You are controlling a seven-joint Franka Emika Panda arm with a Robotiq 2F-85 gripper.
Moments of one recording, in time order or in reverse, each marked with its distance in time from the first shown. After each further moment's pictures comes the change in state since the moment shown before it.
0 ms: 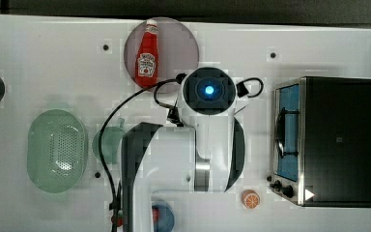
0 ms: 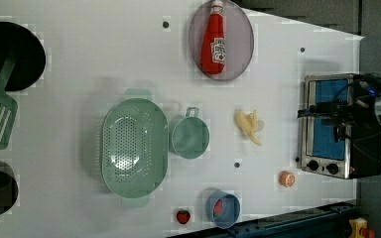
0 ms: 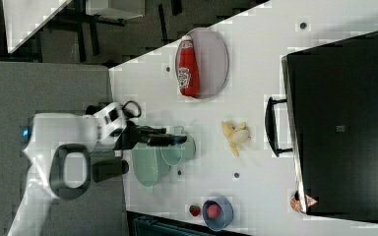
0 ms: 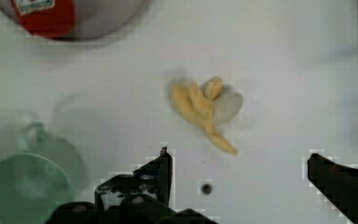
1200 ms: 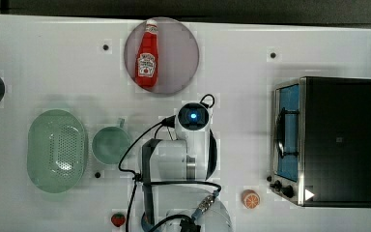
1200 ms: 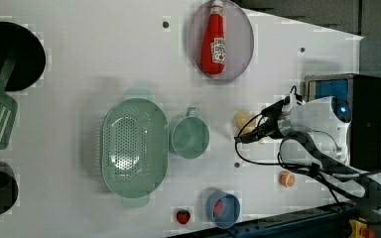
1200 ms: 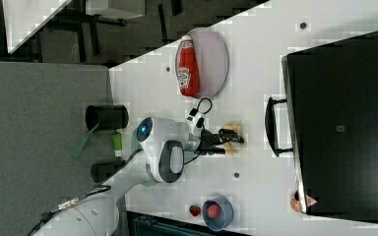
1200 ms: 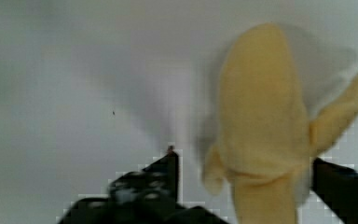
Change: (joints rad) arm -0.004 0.417 0.022 -0.211 -0.002 0.503 -0.538
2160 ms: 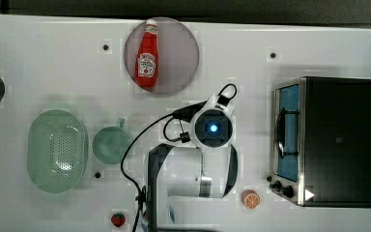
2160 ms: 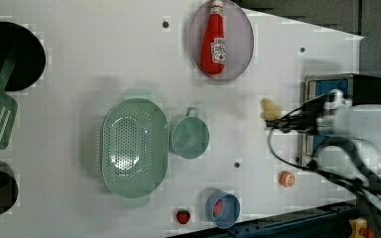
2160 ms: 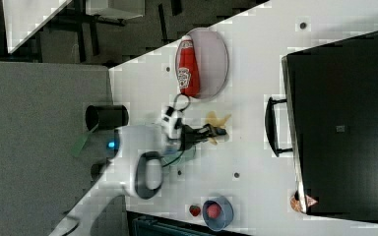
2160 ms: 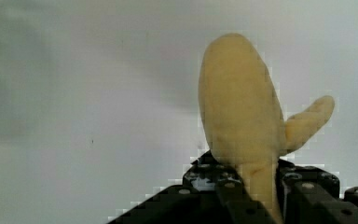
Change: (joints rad) arm -0.008 -0.306 -0.058 -0.053 -0.008 -0.041 -0.009
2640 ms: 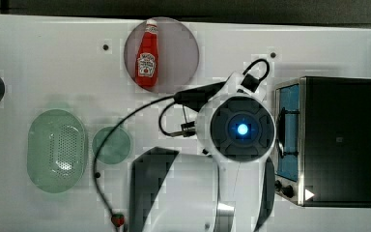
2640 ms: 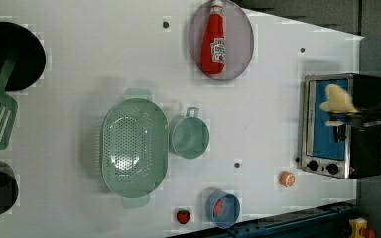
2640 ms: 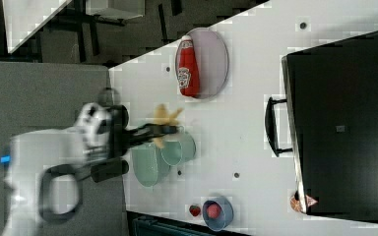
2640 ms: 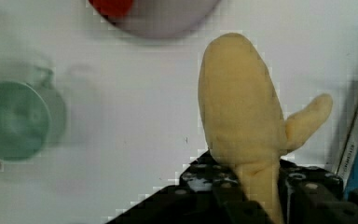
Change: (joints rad) arm 0.011 -0.300 -0.001 0.260 0.016 -0.483 0.089
